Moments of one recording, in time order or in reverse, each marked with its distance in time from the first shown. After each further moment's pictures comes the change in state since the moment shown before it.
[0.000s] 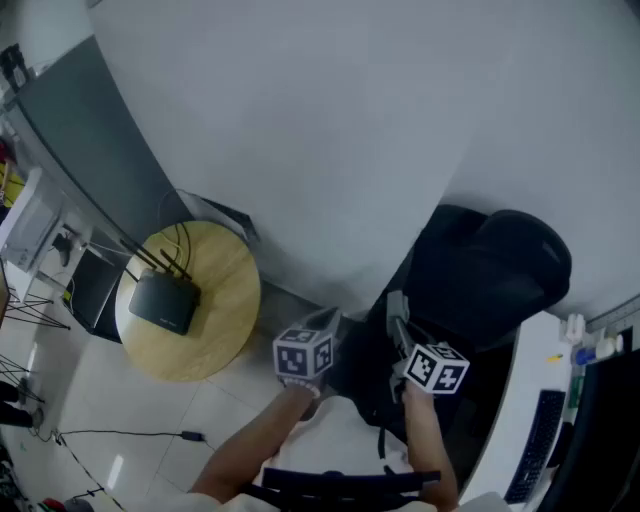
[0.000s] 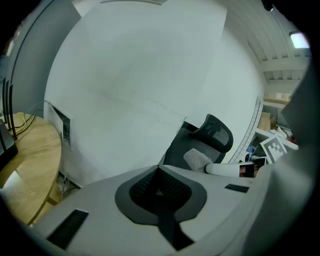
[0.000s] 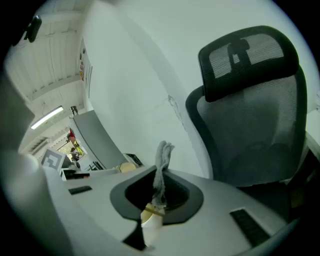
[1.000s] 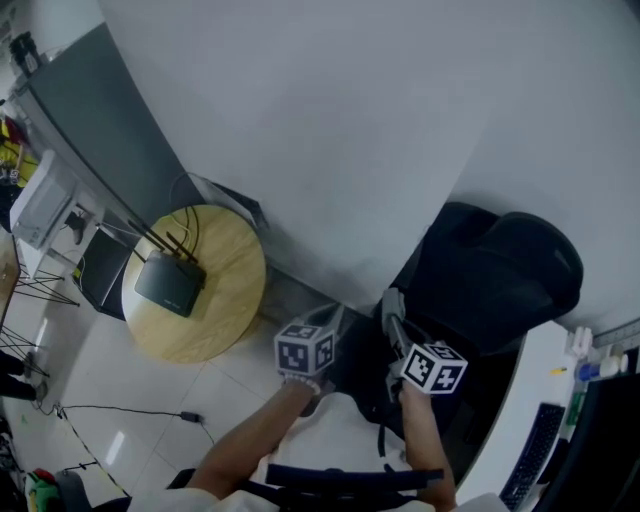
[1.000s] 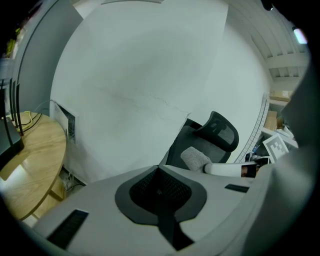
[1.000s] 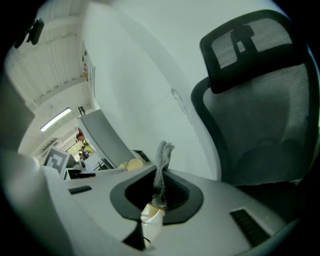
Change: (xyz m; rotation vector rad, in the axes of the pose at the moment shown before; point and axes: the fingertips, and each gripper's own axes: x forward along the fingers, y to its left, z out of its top) left arm 0.009 -0.006 -0.010 -0.023 0.001 0.063; right arm 0.008 0.000 -0.003 -0.009 0.048 0.103
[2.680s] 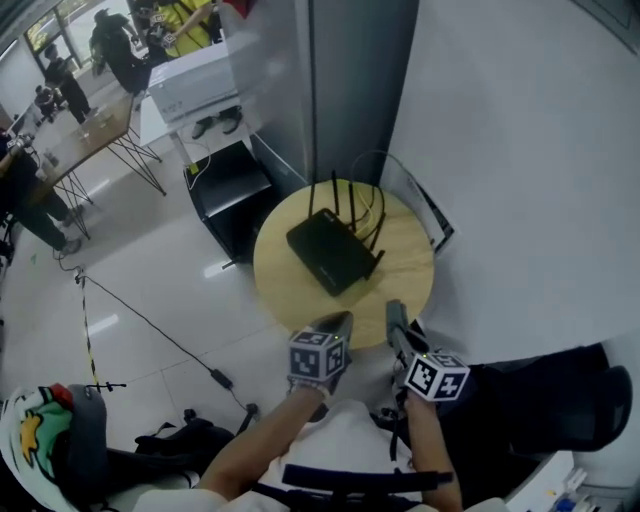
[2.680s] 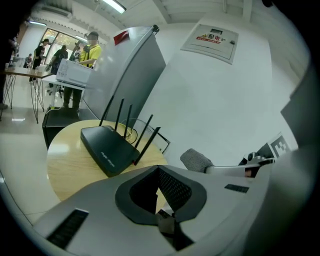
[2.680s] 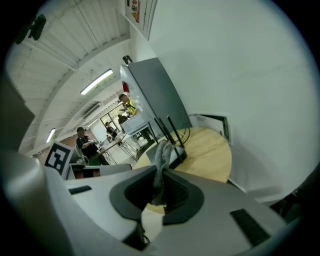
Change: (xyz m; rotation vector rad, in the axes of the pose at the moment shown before) left arm -0.286 0.320 -0.021 -0.333 -0.276 0.396; right arm 0.193 0.350 -0.165 -0.337 0.365 0.376
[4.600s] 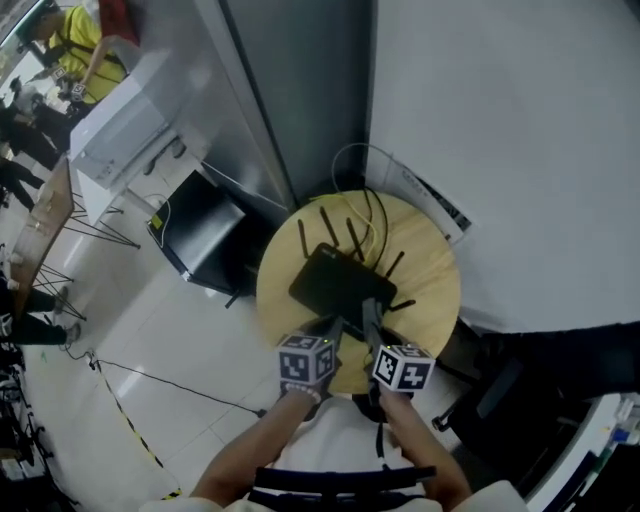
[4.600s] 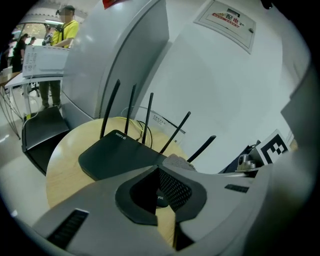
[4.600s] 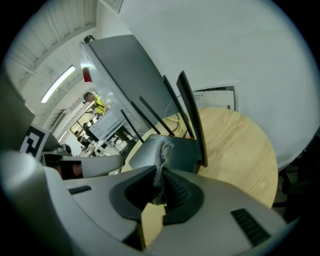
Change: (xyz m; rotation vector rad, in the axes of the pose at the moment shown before) left arm 0.091 0.152 0.083 0.133 0.289 -0.098; right arm 0.220 0.022 0.005 0.269 0.057 -0.242
